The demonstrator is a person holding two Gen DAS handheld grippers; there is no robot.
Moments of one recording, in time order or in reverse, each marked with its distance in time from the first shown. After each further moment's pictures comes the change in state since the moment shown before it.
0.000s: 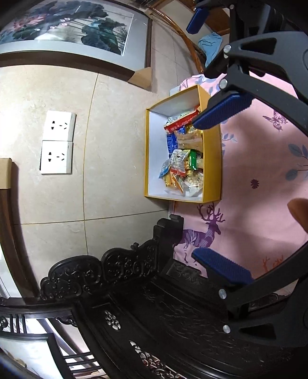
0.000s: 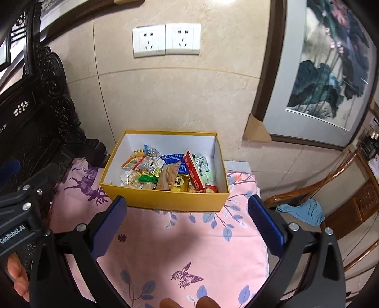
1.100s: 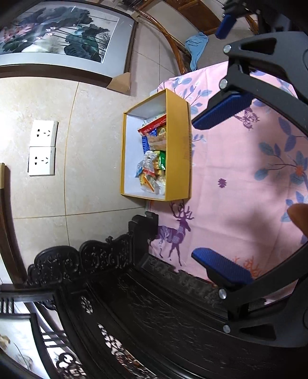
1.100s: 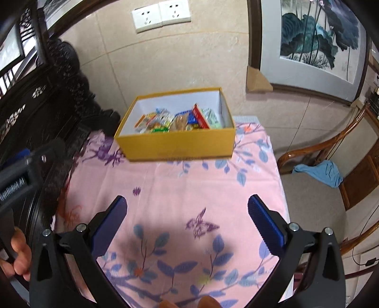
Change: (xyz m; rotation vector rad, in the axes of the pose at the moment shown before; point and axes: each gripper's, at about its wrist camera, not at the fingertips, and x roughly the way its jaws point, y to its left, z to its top) left arm -0.048 0.001 -0.078 -0.008 0.036 0.010; right arm -0.036 -0.018 -0.111 0.099 0.107 0.129
